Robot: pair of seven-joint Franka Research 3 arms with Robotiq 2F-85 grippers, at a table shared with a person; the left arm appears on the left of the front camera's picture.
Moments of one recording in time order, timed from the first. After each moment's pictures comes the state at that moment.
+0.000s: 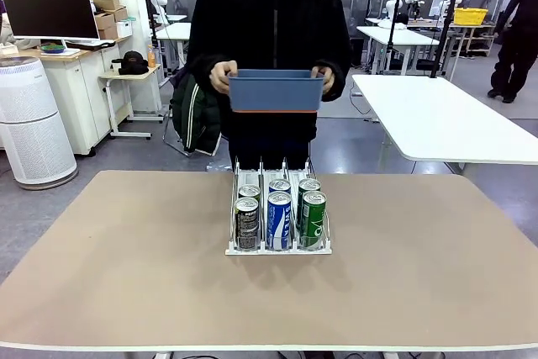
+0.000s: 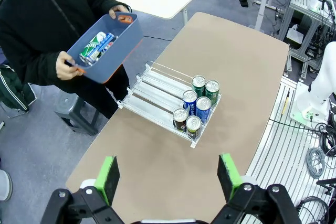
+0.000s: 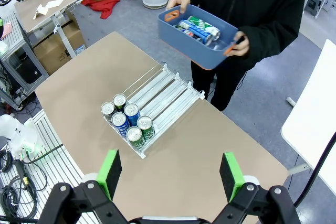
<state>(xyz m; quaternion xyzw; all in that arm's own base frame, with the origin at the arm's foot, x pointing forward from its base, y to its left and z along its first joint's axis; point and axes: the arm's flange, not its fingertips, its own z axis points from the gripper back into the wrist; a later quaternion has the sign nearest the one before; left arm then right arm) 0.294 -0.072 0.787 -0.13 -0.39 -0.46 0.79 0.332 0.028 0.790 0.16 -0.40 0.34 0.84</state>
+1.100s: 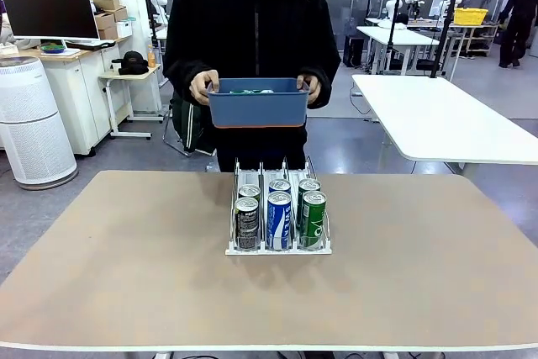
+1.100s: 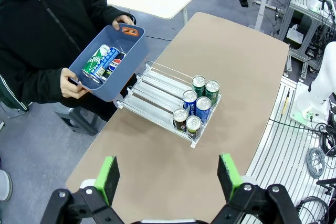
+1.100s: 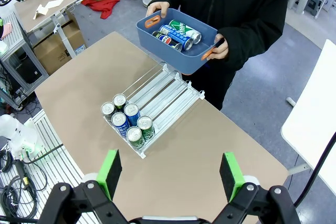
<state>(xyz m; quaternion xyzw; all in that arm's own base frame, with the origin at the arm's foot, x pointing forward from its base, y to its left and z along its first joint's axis) 0.294 -0.072 0.787 -0.13 -0.39 -0.46 0.79 0.332 0.028 0.790 0.16 -0.40 0.34 0.84</state>
